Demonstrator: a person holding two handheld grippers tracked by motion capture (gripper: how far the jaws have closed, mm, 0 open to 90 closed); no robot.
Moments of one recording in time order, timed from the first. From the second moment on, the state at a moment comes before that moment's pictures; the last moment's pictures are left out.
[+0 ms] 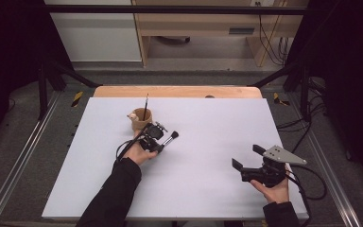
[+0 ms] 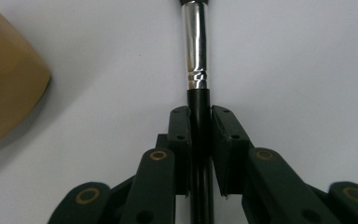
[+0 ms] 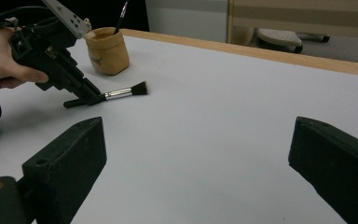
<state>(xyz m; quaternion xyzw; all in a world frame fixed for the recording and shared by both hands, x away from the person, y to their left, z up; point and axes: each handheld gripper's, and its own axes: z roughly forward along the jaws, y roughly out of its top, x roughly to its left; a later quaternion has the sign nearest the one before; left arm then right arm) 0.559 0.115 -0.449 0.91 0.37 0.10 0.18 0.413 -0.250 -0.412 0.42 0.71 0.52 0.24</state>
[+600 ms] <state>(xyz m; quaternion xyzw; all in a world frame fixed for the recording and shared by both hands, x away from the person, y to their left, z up) 0.553 0.110 -0.443 0.91 0.35 0.12 0.20 0.413 -0.249 -0.412 0.42 0.71 0.52 0.23</state>
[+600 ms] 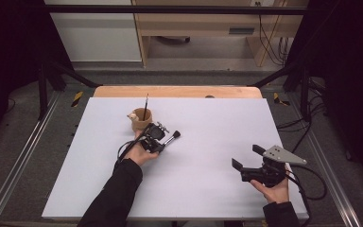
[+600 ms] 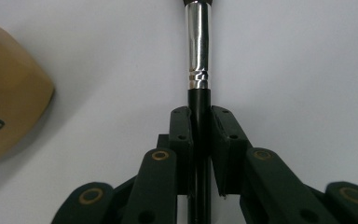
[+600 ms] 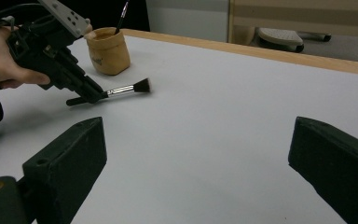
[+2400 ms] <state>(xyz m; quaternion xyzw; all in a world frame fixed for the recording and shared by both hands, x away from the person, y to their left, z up) 0.452 0.113 -0.388 0.80 0.35 0.20 0.44 0.436 -0.179 -0.377 0.43 0.66 0.59 0.16</state>
